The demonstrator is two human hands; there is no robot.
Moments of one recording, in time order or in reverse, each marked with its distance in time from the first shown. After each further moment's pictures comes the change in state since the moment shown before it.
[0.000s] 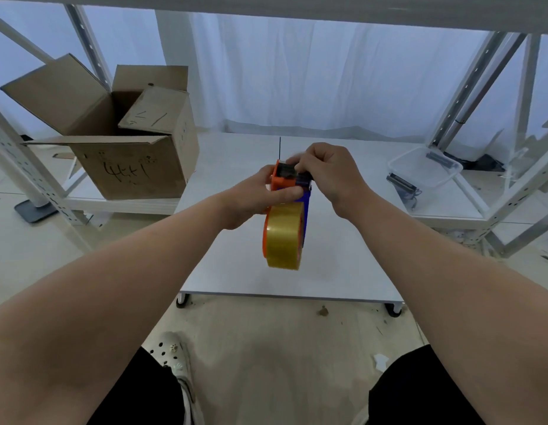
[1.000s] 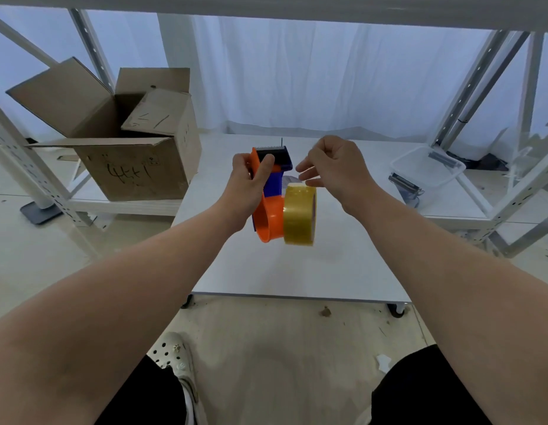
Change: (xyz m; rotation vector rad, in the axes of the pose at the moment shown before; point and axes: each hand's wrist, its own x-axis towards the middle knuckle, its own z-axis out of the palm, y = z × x) left_hand 0.002 -0.006 0.004 -0.133 0.517 0.128; right_hand 0.000 -0.006 -0.007 -0.052 0.062 0.022
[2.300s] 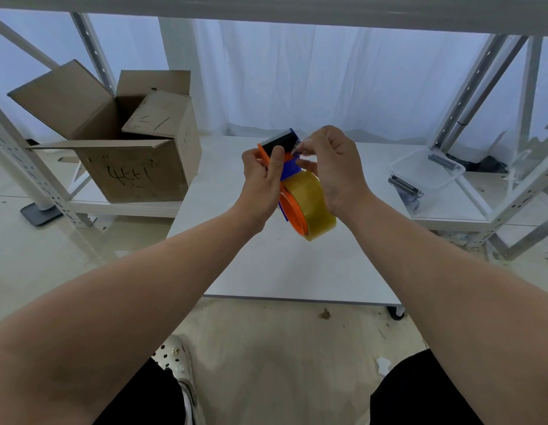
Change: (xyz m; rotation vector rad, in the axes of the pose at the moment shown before) left_hand -0.002 0.012 0.028 -0.127 0.017 0.048; right_hand -0.003 -0.009 0.014 0.266 0.087 -0.061
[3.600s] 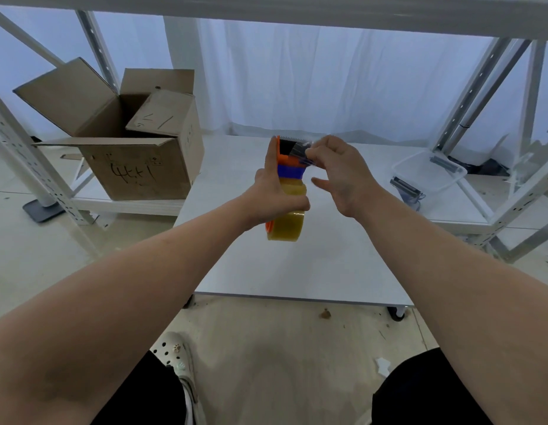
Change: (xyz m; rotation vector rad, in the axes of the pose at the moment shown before) left_hand -0.006 0.001 -0.011 0.533 -0.299 -0.046; right_hand 0.003 0.000 -0.010 -0.018 -0.099 0.214
